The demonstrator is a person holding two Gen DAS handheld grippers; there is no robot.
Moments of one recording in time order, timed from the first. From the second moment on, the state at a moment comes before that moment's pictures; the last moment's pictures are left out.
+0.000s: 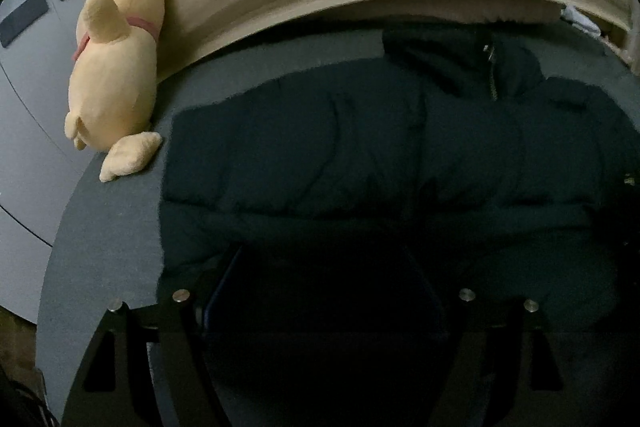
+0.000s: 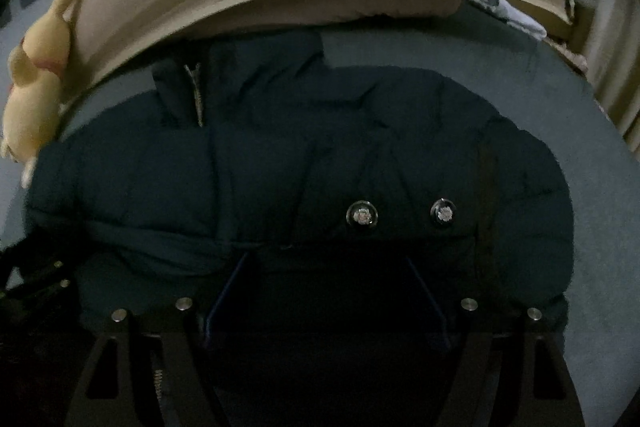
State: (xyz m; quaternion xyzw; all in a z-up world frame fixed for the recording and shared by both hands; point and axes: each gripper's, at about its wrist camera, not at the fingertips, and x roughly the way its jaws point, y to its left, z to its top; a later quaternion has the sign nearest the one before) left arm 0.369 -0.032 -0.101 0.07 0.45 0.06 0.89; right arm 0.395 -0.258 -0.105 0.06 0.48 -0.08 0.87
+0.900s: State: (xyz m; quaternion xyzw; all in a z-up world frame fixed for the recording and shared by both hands) left arm 0.351 -0.049 -0.053 -0.05 0.41 -0.09 0.91; right arm 0.365 -0.480 -0.111 0.41 0.38 -0.08 0.83
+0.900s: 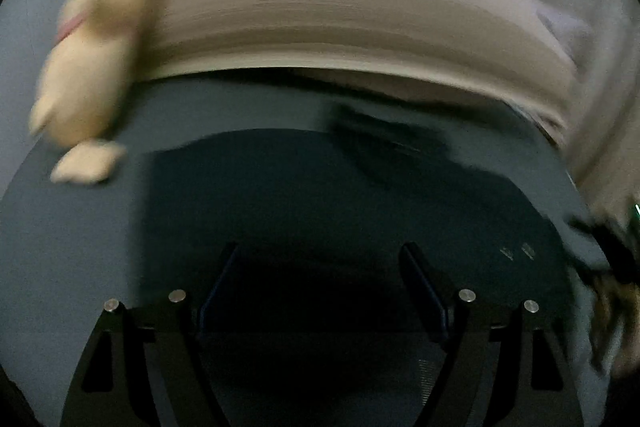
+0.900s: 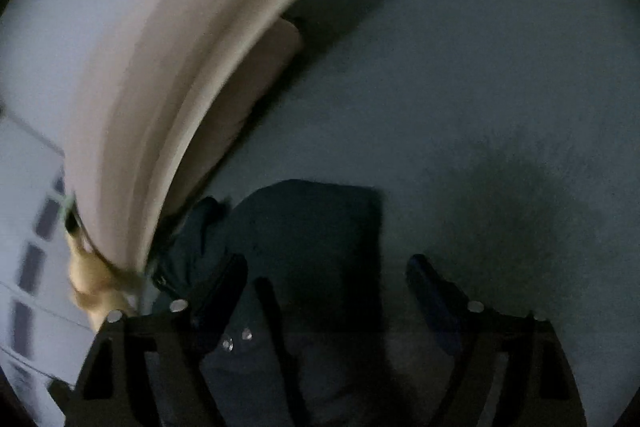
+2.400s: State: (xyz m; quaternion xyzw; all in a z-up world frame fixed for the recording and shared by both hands) left arm 0.347 -0.215 -0.127 0.16 0.44 -0.12 0.88; right arm 0.346 -0.419 -0.125 0.30 0.46 0.03 0.83
